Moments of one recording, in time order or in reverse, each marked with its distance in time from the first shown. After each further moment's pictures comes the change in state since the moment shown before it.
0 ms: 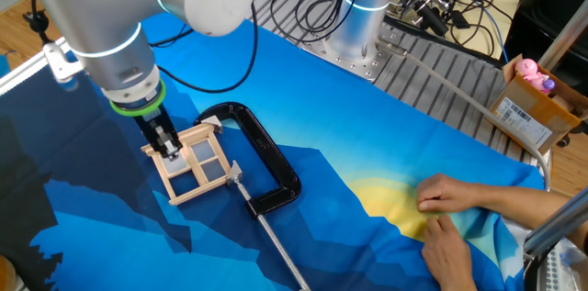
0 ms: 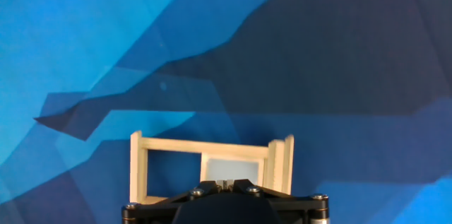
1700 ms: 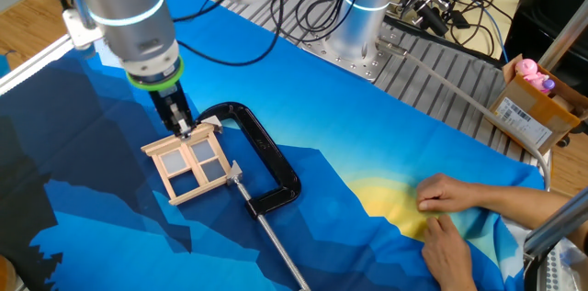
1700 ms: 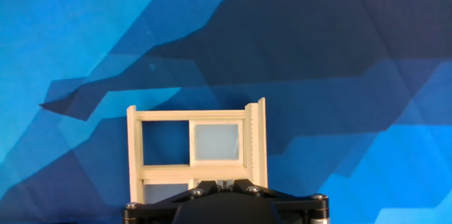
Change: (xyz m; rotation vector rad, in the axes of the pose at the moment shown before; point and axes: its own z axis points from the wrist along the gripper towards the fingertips) arm 0.041 -0.002 -0.039 -0.021 0.006 0.067
